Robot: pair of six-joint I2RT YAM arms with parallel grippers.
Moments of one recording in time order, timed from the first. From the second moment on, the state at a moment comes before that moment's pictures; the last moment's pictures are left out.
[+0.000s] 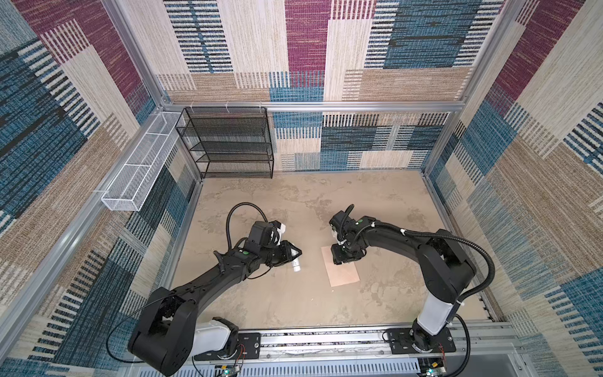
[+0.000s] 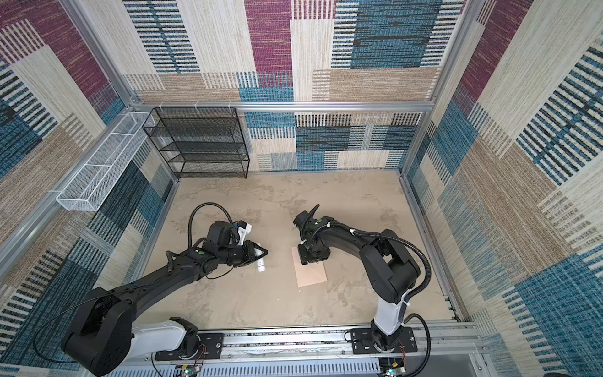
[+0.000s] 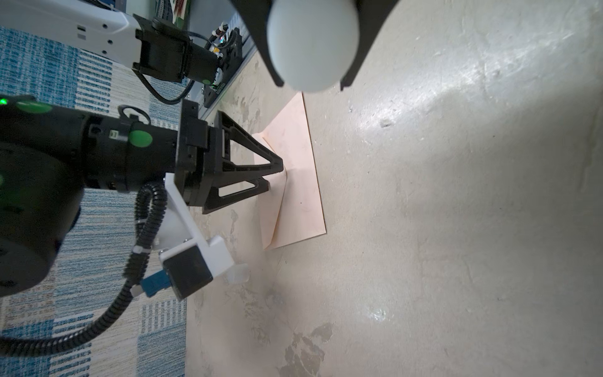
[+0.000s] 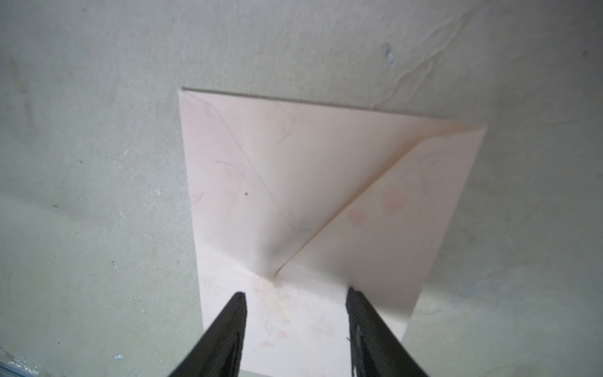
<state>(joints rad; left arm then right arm) -0.44 1.29 0.66 -0.16 0.53 -0.73 0.66 1.78 1.17 -0.80 -0.10 0.40</state>
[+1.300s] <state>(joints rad) -0.44 1.32 0.66 -0.15 0.53 -0.73 0.58 1.77 1.09 -0.78 -0.10 0.37</state>
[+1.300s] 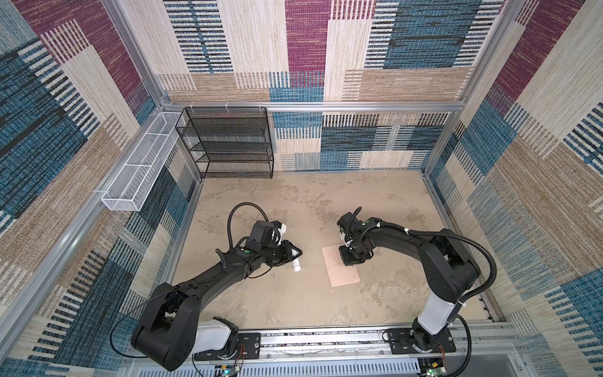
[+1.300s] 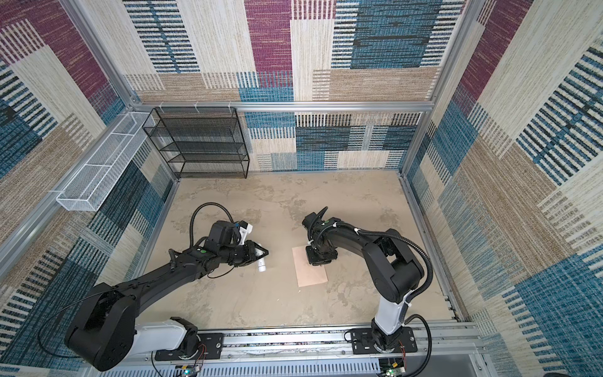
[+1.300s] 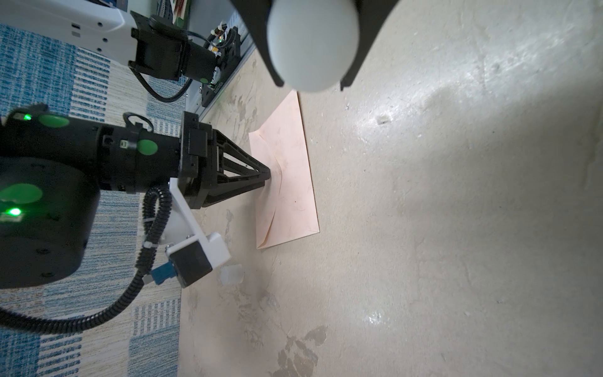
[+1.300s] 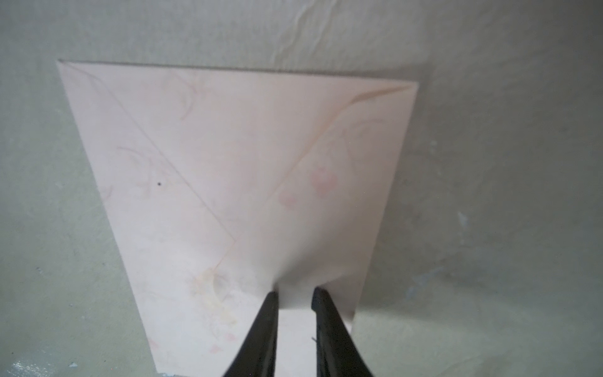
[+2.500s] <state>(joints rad) -0.45 1.31 0.68 -0.14 0.56 -0.73 0.58 1.68 1.20 -0.85 -0.14 0.35</state>
